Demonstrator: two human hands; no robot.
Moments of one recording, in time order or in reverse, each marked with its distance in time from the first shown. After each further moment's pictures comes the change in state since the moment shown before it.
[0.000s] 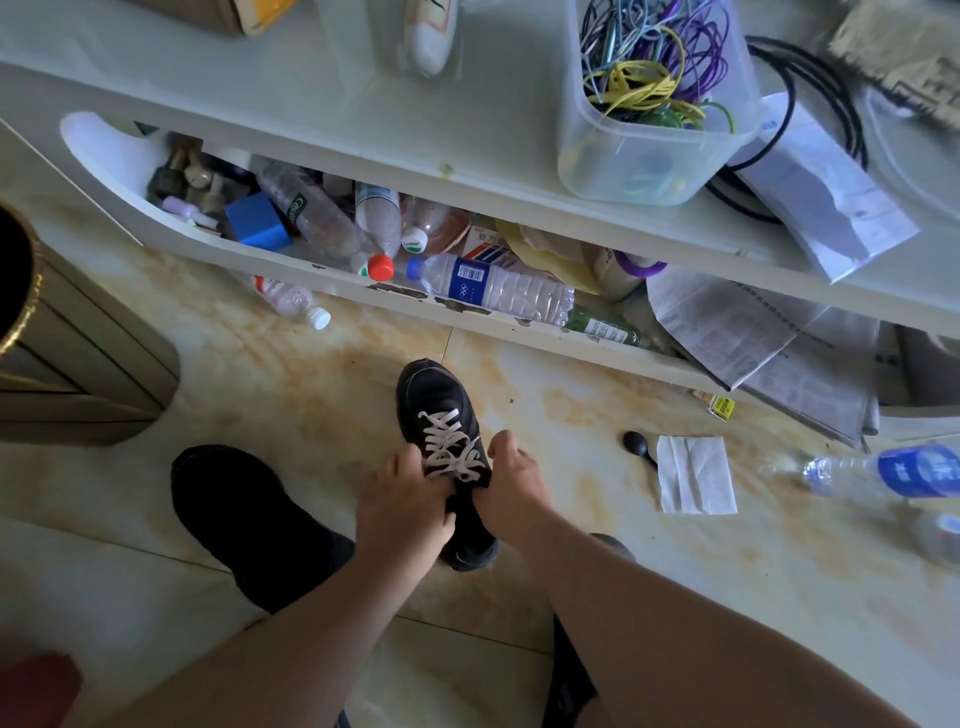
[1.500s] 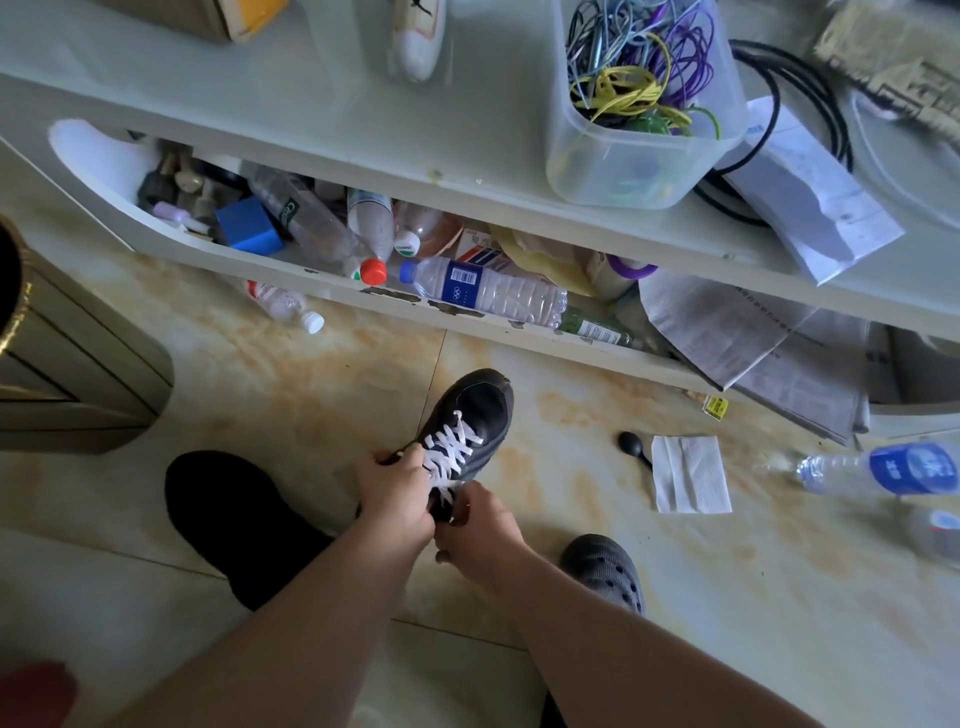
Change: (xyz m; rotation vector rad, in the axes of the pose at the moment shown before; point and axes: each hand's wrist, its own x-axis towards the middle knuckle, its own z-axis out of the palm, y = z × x) left_hand 0.046 0.019 -0.021 -1.492 0.092 -1.195; right_hand -0.032 -0.001 0.033 0.413 -0.171 0.118
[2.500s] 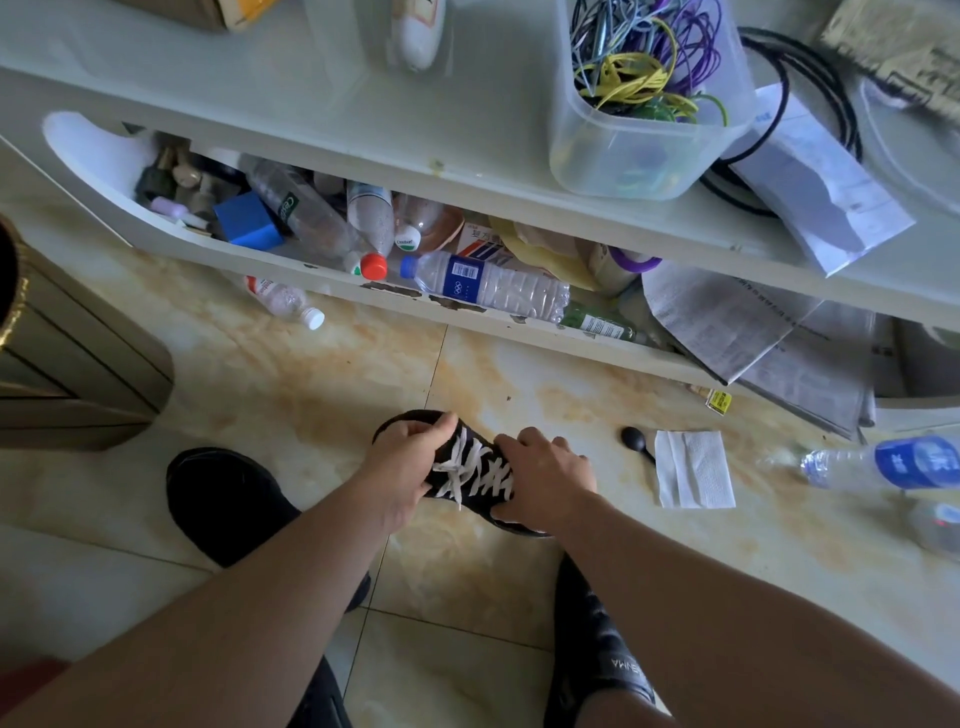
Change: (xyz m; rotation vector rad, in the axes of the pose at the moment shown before) left_hand -0.008 0.036 -0.012 0.168 -0.487 -0.028; right_hand 0.033 -0.002 -0.078 -1.002 0.107 -0.217
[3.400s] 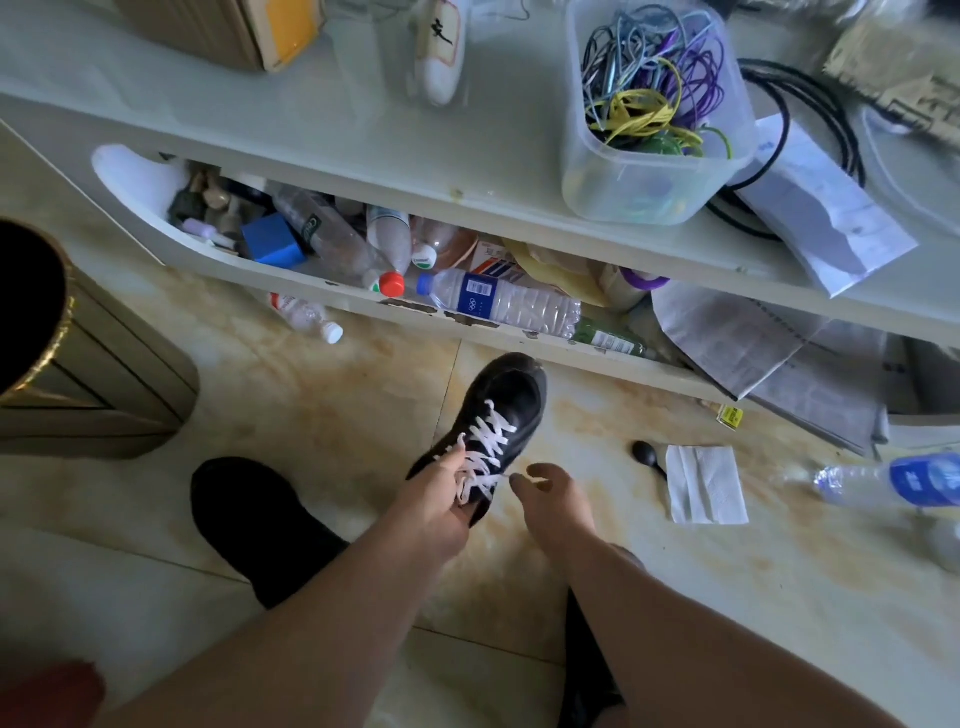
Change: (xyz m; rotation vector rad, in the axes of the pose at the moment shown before) left_hand -0.013 -0.014 0.022 -0.322 0.020 -0.204; right_hand -0.018 -0.018 0.016 1.085 0.031 0.474
